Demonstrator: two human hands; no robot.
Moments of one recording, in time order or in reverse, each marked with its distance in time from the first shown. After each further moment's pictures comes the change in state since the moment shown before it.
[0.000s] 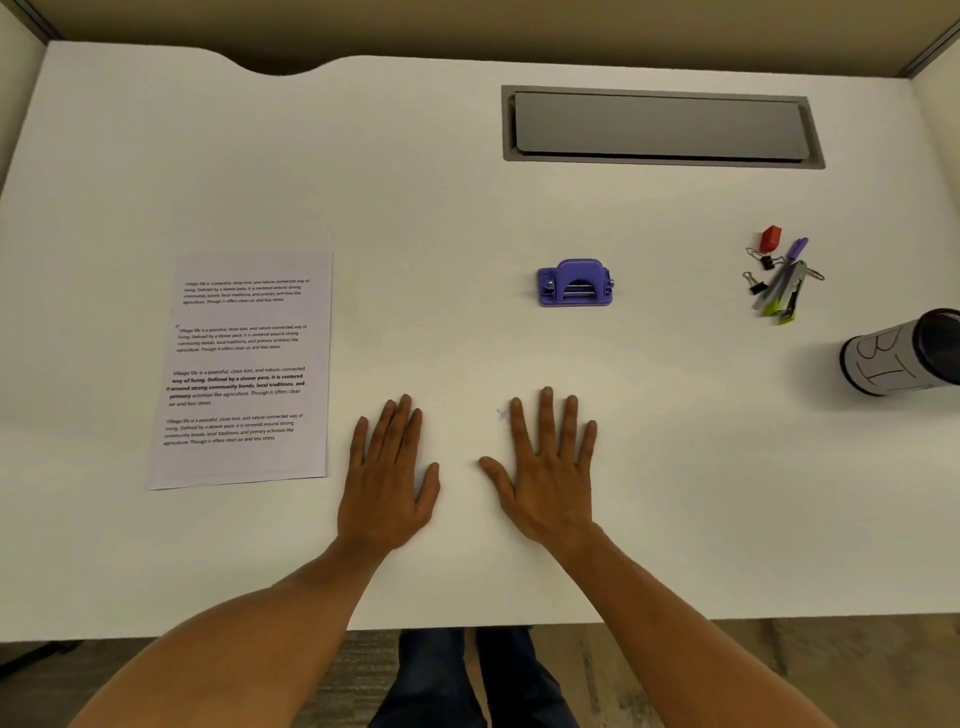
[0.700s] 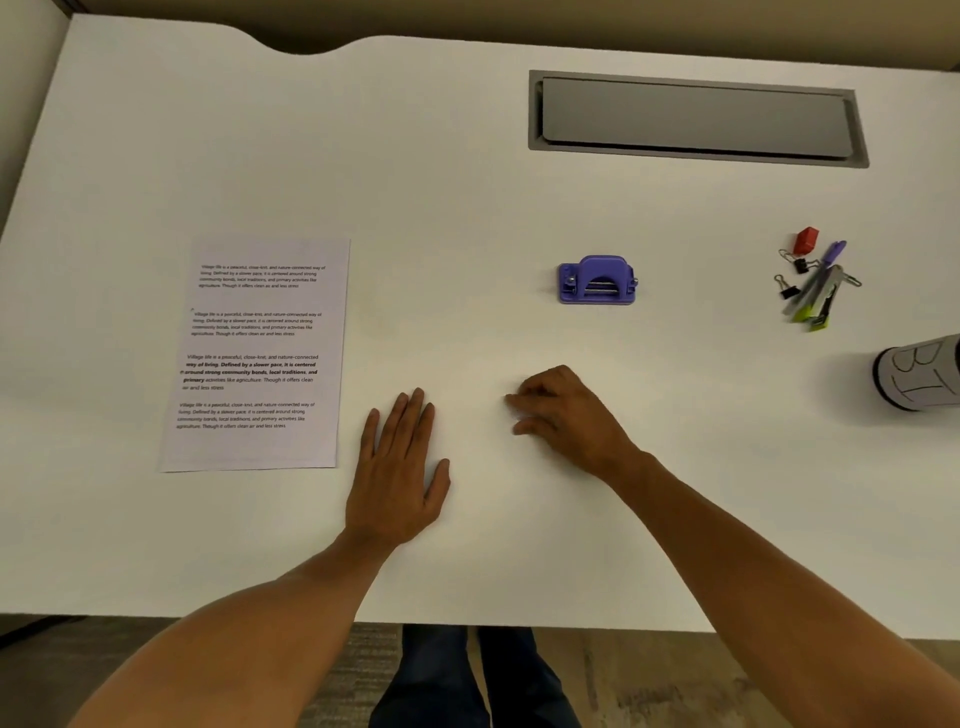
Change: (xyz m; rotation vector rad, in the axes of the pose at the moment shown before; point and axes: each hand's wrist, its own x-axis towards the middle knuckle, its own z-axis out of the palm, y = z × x) left_hand 0.000 0.000 0.001 -0.011 0.011 0.010; right_hand 0.080 0.041 -0.028 0.376 0.066 -0.537
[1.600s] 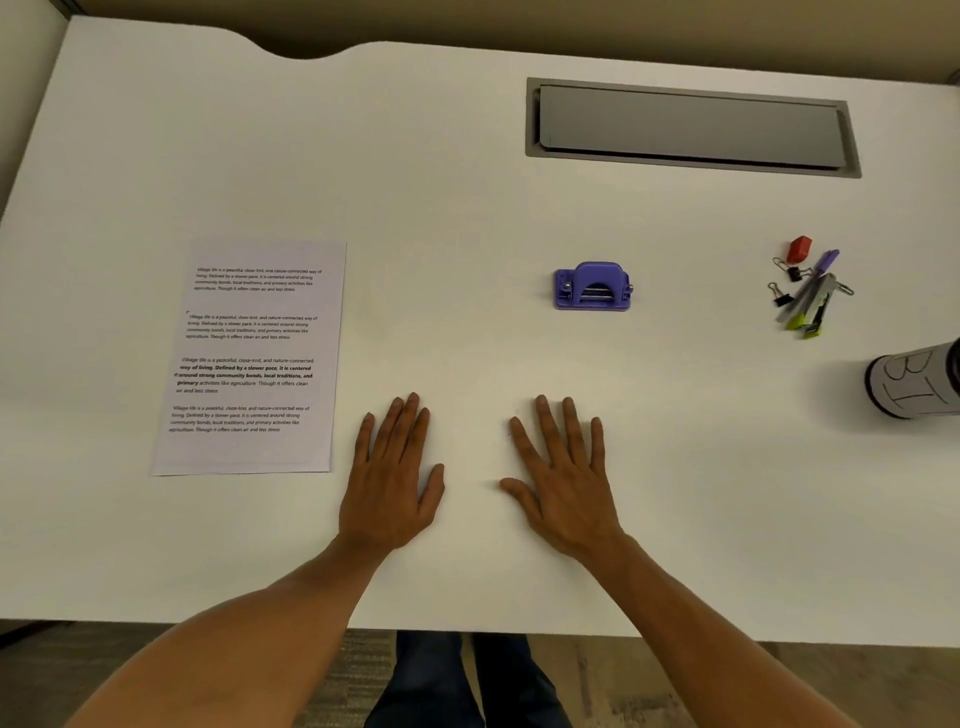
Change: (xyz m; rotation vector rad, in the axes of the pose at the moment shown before) left_hand 0.000 0.000 0.000 -0.004 0.020 0.000; right_hand -0.066 -0.039 0.032 -0.368 -0.036 0.213
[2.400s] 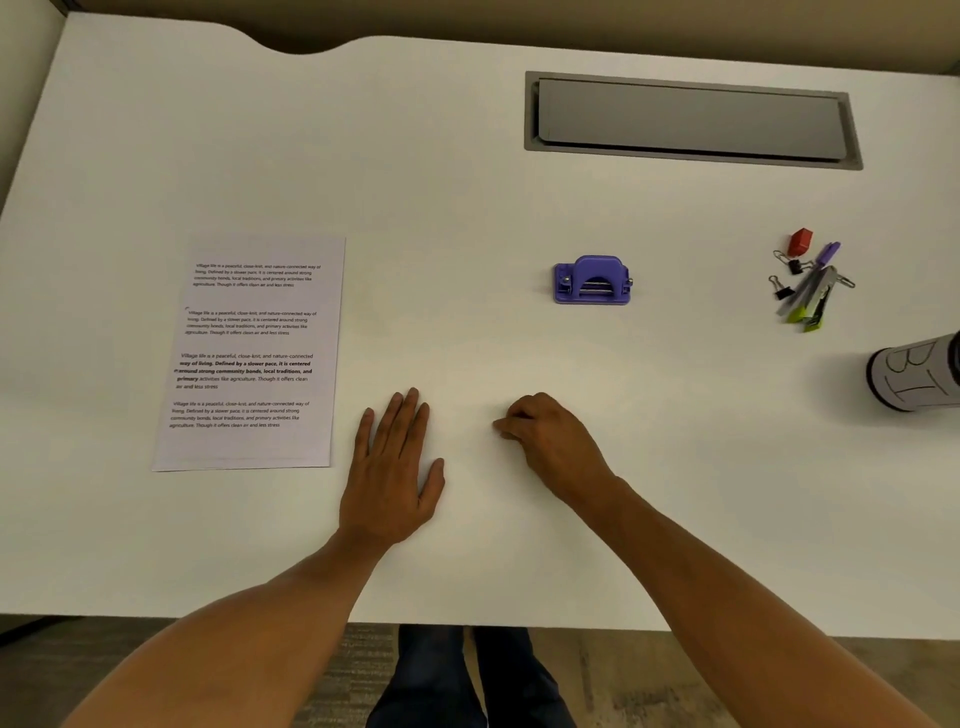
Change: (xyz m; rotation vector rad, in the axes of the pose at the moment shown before) left_hand 0.000 -0.001 0.003 0.011 0.008 0.003; right_hand 0.052 0.002 -0.016 0.296 -0.077 -0.067
